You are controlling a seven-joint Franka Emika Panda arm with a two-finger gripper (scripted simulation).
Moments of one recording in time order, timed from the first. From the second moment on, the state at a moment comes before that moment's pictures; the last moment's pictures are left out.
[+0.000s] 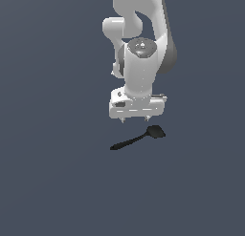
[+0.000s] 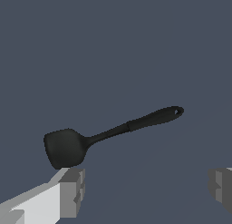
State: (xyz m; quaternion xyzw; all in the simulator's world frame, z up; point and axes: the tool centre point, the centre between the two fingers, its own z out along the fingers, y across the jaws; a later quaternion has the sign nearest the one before) arm 0.004 0.052 0.192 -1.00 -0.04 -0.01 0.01
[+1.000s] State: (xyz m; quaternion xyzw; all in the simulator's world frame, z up) arm 0.006 0.034 0.175 -1.00 0.00 0.00 0.01
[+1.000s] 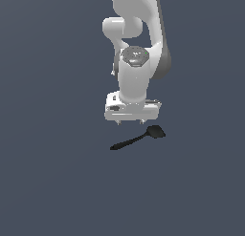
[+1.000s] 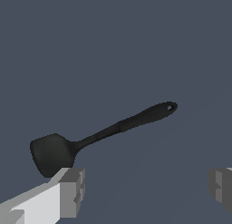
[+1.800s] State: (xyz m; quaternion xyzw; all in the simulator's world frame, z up) arm 0.008 0.048 0.150 -0.99 0.12 0.00 0.01
